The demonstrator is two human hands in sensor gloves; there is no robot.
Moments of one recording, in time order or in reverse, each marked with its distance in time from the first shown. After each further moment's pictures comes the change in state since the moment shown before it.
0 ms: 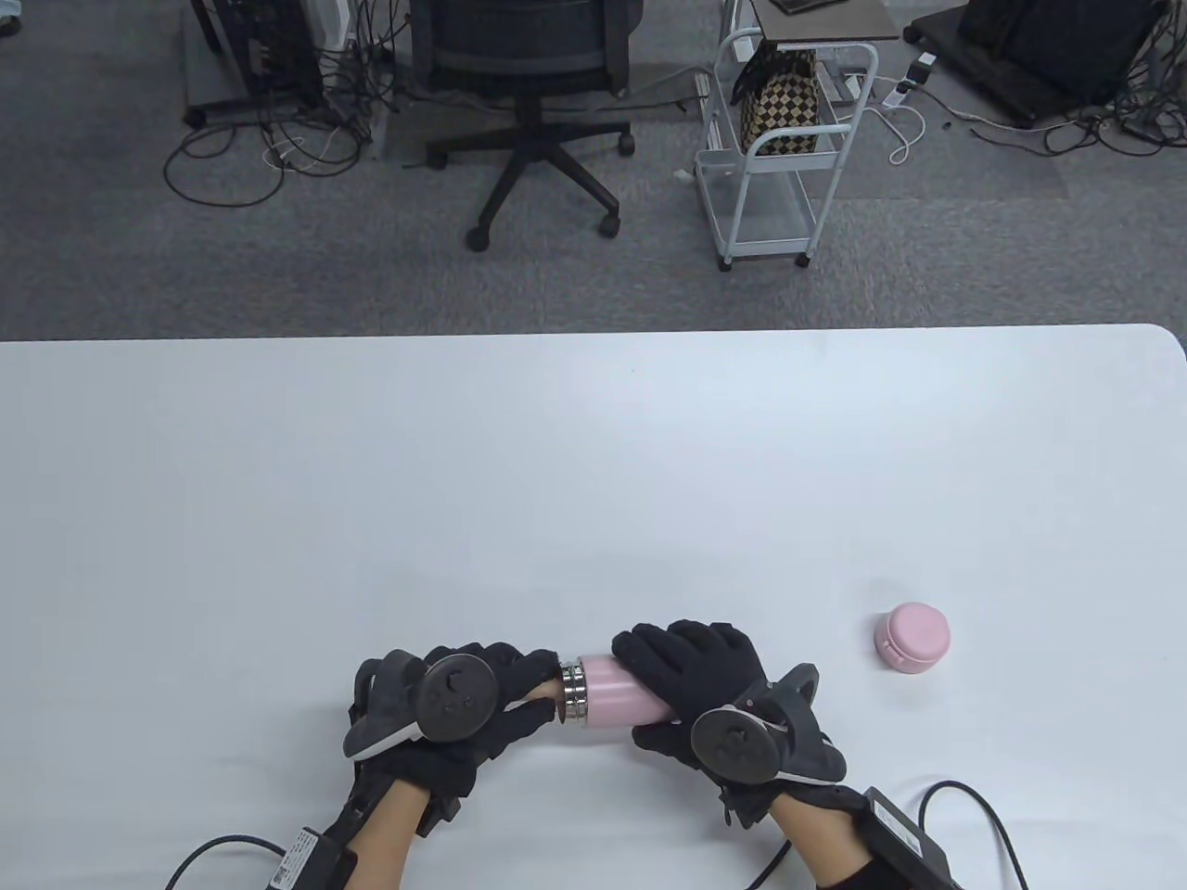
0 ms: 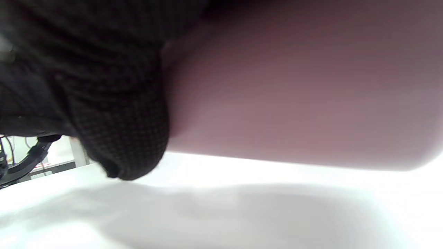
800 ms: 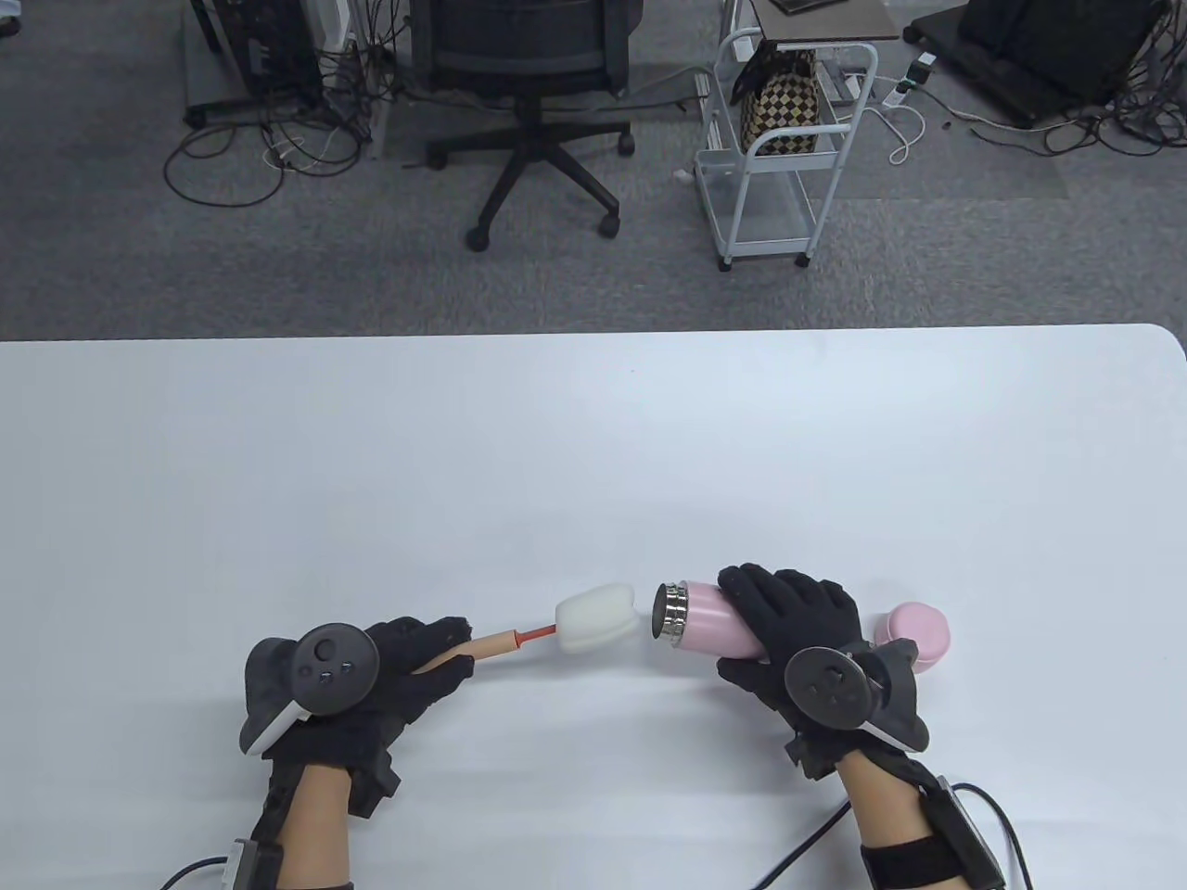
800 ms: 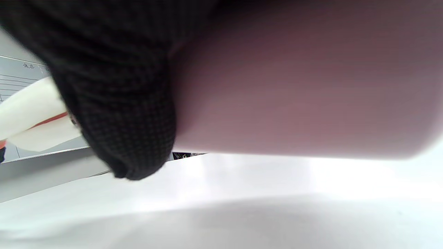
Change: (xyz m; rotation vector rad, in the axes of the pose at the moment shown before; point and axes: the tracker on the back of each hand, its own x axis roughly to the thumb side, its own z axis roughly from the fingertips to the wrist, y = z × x) left_hand -0.063 0.035 0.028 0.152 0.164 0.133; right_hand -0.076 -0.026 0.012 -0.081 0.240 0.031
